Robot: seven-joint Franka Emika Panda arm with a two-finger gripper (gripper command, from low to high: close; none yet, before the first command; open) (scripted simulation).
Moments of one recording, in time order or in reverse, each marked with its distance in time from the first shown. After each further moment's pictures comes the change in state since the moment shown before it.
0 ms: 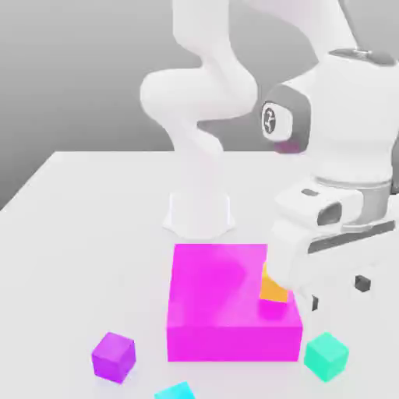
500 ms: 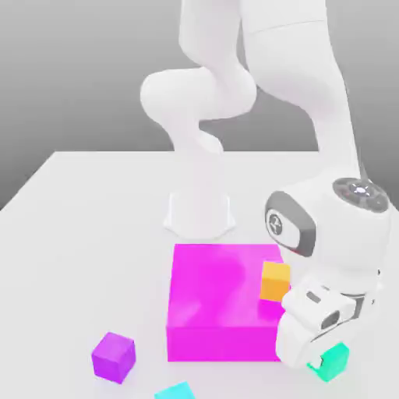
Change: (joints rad) arm 0.078 0.274 -0.058 0.024 -0.087 0.176 0.050
